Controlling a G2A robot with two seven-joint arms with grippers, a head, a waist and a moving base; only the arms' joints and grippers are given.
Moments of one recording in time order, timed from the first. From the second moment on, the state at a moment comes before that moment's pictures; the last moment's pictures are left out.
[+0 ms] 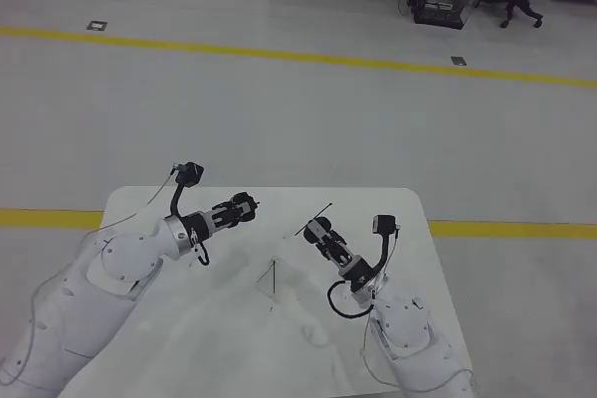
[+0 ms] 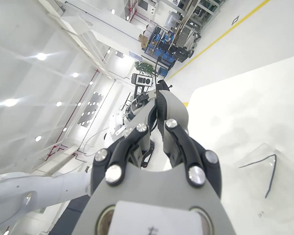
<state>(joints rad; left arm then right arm) 1.18 -1.13 -1.10 -1.65 0.08 -0.06 -0.57 -1.61 -1.15 1.30 -1.83 -0.04 -0.34 0.30</state>
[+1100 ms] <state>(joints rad) 1.21 -1.12 -1.10 -1.68 0.11 -0.04 -0.57 -1.60 -1.10 1.13 -1.88 -0.51 -0.34 -0.21</state>
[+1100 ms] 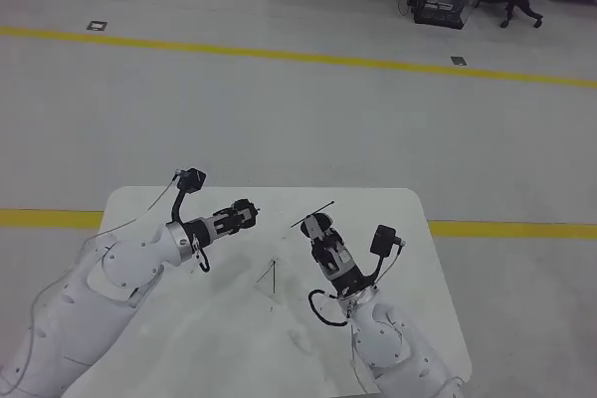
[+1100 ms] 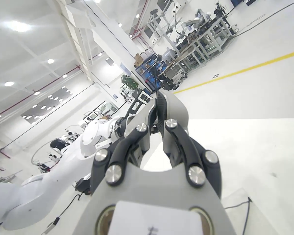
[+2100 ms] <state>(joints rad) 1.24 -1.11 -1.10 -1.70 0.06 -0.03 -0.61 -1.48 -1.11 0.98 -1.66 -0.86 -0.34 -0.58</state>
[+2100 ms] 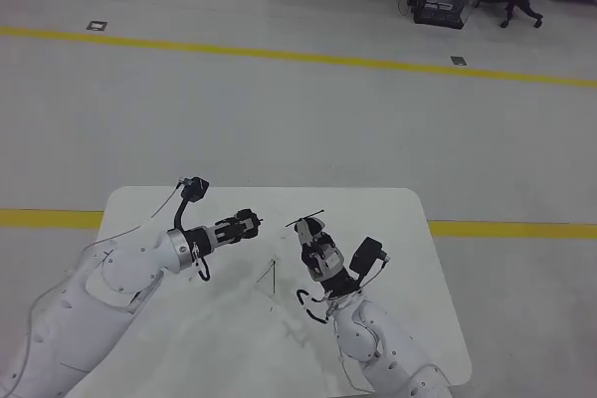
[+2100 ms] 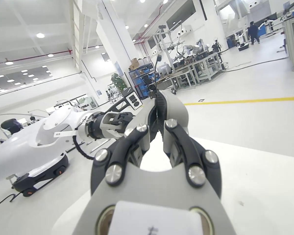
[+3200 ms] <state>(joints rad) 1.25 -1.11 -1.07 -1.71 0.15 -0.07 -0.54 -1.40 -1.16 0.94 -1.51 -1.01 -0.32 -0.66</state>
